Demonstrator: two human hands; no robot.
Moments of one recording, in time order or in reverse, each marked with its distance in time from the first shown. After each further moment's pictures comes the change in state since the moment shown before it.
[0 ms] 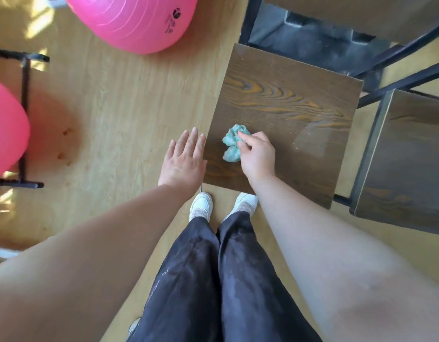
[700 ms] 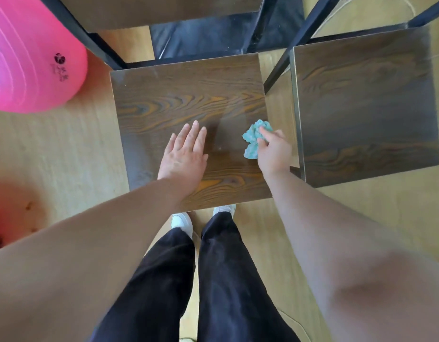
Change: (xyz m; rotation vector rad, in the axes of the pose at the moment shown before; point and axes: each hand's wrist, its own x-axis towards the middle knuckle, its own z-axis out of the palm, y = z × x) left_hand 0.089 0.182 -0.018 0.211 -0.049 0.351; right_hand 0.032 0.162 -0.141 0.035 0.290 0.377
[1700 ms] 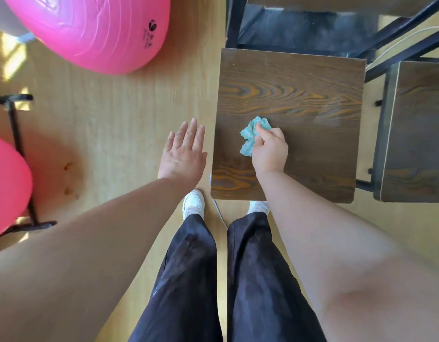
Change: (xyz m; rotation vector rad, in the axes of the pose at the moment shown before) left_hand -0.089 -0.195 0.040 -0.118 0.047 -0.179; right_hand -0.099 -0.137 0.154 -0.046 -0.034 -0.140
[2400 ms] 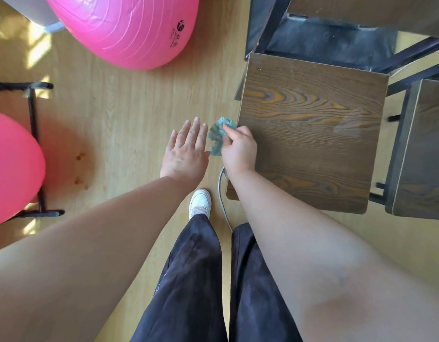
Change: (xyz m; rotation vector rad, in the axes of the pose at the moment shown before) left_hand -0.016 -0.037 -0.006 -0.007 0.011 -0.063; right_hand -0.040 -0.081 0.063 0.049 -0.140 -0.179
